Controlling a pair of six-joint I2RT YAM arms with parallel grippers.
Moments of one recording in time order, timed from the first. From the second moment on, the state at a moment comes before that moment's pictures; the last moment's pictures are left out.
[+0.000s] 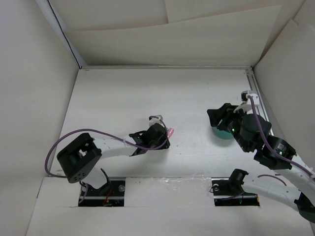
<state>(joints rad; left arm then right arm) -0.95 1.46 0.67 -0.01 -0.17 -0.88 0.92 0.72 1.10 -0.60 0.62 0.51</state>
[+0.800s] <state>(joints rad) -1.09 1.74 0.95 -0.23 -0.54 -0.89 0.92 0.71 1.09 -0.57 0.61 0.49</state>
